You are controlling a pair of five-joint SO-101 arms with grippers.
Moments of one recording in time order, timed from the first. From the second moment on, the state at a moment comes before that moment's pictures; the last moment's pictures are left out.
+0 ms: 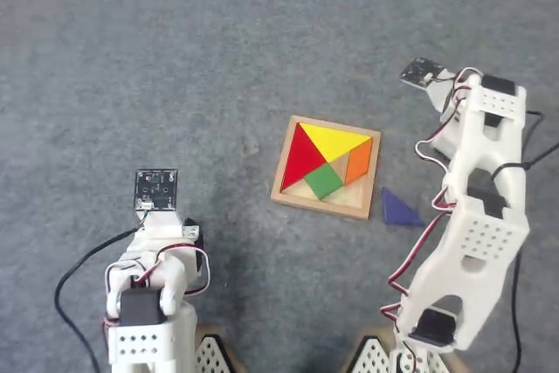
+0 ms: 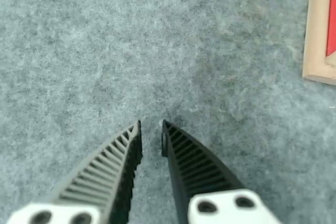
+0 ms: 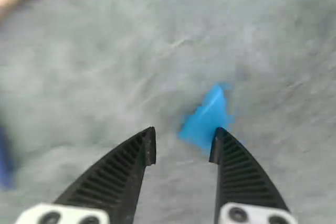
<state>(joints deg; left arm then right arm) -9.4 -102.9 97.1 72.0 3.7 13.2 36.3 -18.0 75.8 61.4</state>
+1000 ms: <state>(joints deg) -9.4 -102.9 97.1 72.0 3.7 14.1 45.1 -28.0 74.2 55.8</state>
